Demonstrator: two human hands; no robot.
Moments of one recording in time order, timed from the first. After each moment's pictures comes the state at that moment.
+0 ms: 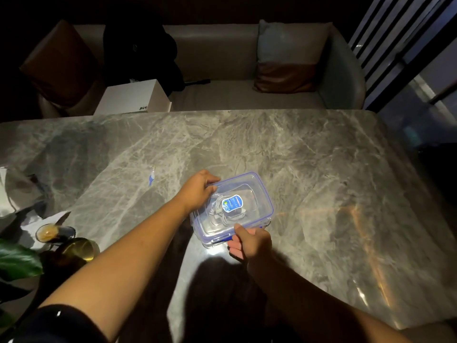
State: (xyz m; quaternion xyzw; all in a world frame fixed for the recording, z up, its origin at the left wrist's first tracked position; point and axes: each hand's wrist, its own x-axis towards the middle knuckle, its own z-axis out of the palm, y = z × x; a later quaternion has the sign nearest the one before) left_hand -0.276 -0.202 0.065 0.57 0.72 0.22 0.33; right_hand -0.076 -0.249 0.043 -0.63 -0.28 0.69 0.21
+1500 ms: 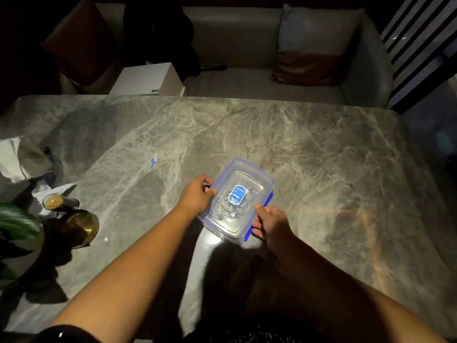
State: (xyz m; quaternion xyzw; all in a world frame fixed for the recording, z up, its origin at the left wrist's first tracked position) left_hand -0.228 -0.230 0.046 0.34 0.81 0.30 0.38; right_hand -0.018 -0.185 0.025 -0.63 -0.31 0.69 0.18
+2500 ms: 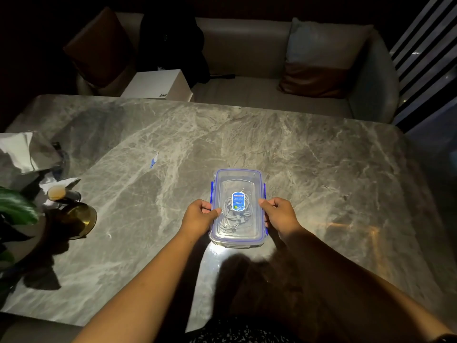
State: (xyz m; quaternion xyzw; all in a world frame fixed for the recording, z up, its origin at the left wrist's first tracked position) left_hand -0.165 -0.254 0.036 0.15 0.79 0.43 0.41; right_hand 0.014 -0.123 0.024 -0.60 -0.51 0.60 0.13
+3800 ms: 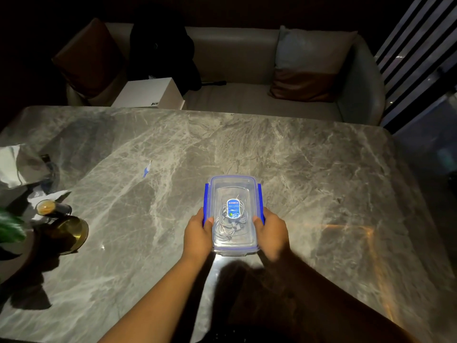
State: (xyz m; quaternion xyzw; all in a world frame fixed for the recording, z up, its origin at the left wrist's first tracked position) left_hand -0.142 -0.268 0.023 0.29 0.81 0.42 0.30; right_hand 0.016 -0.160 0.043 -0.58 -0.71 0.38 0.09
